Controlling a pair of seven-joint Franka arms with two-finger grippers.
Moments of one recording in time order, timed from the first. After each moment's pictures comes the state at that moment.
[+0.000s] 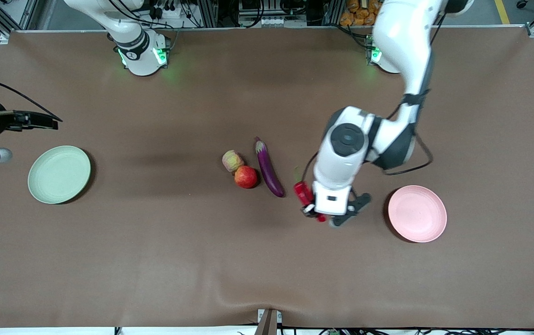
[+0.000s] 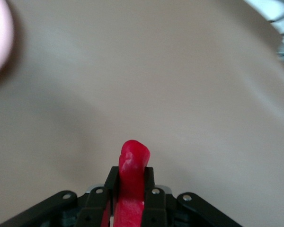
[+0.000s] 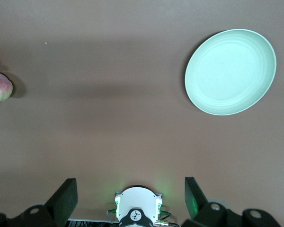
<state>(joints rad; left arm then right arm) -0.63 0.63 0.19 -1.38 -0.07 2.12 -1.07 0.00 0.20 -0.07 -1.45 0.04 1.29 -0.10</state>
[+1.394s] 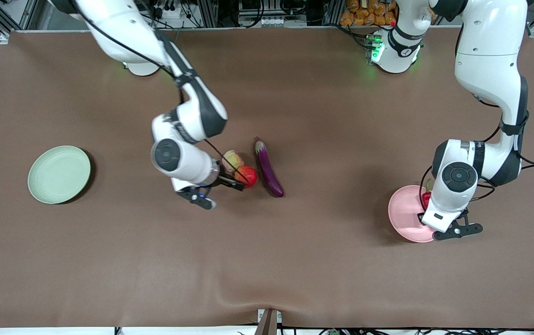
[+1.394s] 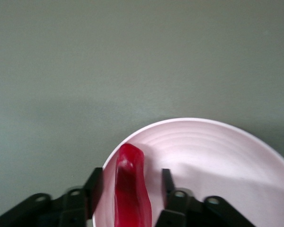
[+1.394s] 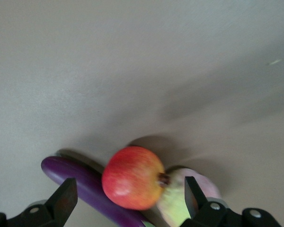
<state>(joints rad) -0.22 0.62 0.17 -1.76 0.38 2.48 -0.50 0.59 0.64 -0.04 -1.59 0.37 2.24 0.83</state>
